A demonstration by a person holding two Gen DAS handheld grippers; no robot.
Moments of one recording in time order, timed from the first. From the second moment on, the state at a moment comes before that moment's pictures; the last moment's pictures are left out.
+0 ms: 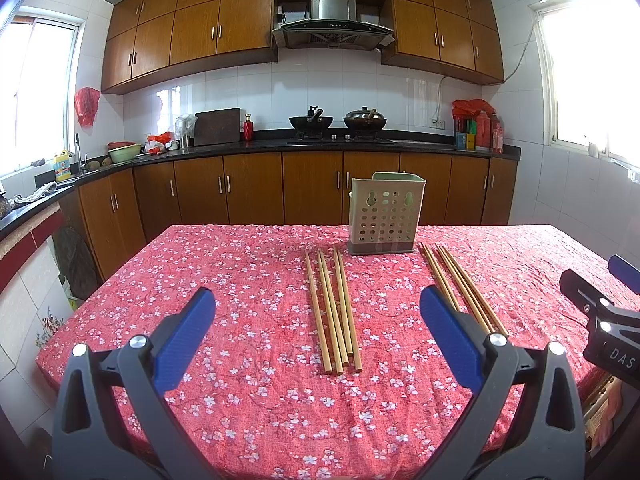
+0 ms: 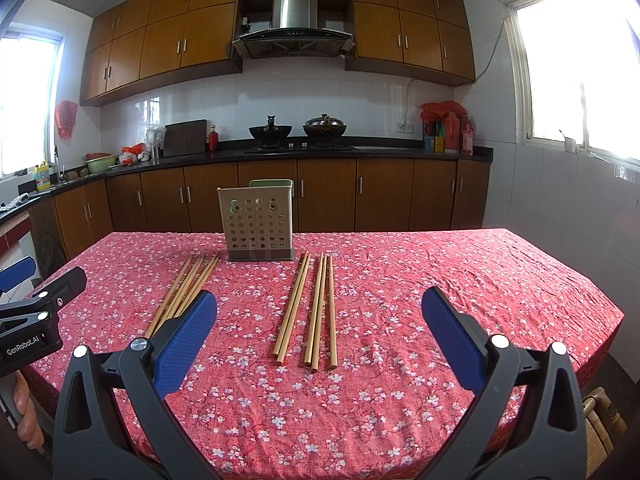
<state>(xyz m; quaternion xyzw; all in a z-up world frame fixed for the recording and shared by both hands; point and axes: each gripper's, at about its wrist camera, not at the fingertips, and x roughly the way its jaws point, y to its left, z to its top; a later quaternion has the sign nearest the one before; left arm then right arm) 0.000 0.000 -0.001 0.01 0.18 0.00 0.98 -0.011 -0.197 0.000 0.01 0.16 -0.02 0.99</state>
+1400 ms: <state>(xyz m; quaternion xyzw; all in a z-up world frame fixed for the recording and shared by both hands) 0.002 -0.003 -0.002 0.01 0.18 0.00 0.98 -0.012 -0.198 -0.001 0.02 0.16 -0.02 0.99</state>
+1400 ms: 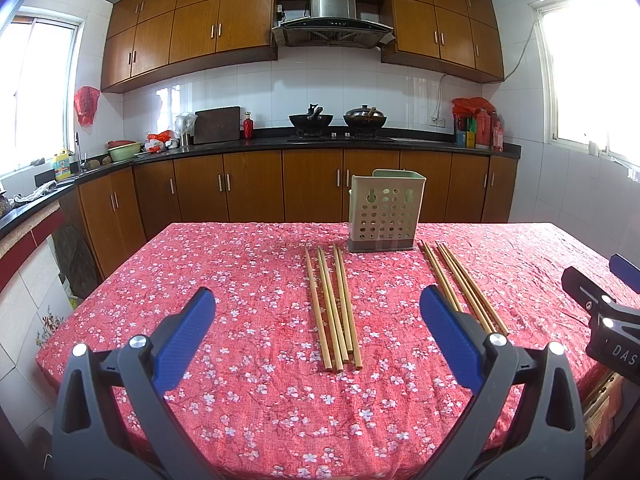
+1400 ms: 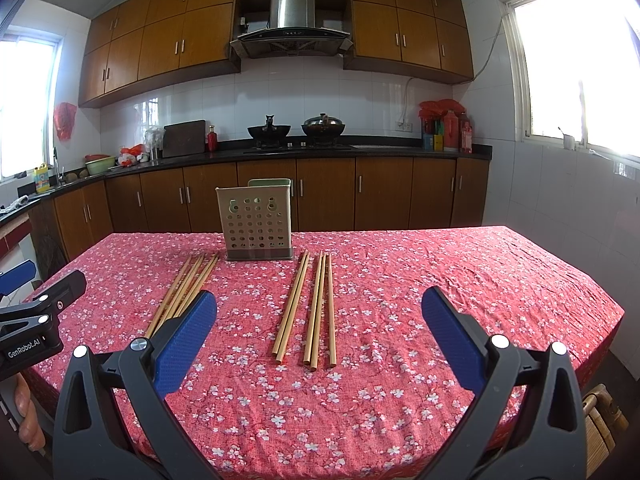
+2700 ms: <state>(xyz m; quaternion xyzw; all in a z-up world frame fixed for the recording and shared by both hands) 0.130 0.045 -0.068 -0.01 0.38 0.02 0.92 0.133 -0.237 -0.079 0.10 0.41 -0.01 0.91</state>
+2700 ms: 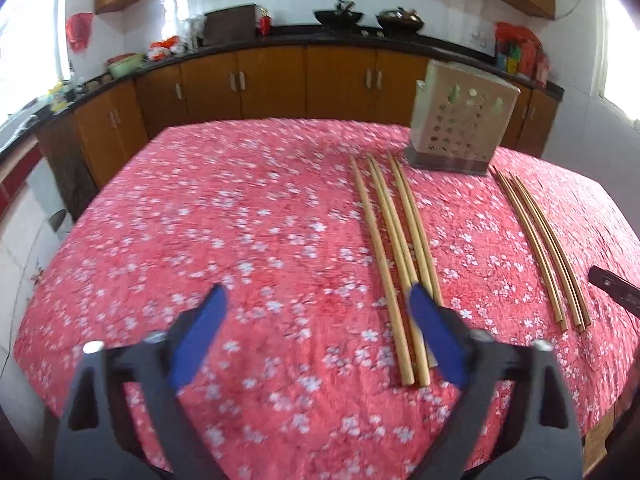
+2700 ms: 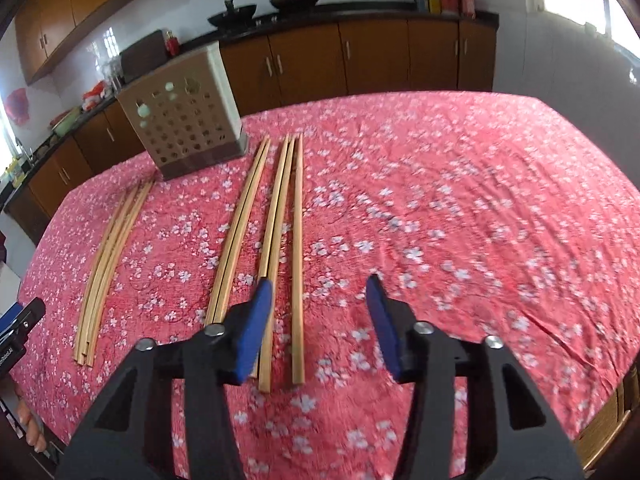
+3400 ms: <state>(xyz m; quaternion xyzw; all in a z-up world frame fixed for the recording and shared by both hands) 0.177 0.022 -0.094 0.00 0.45 -0.05 0.89 0.161 -0.230 -0.095 0.05 0.42 0.00 0.91</state>
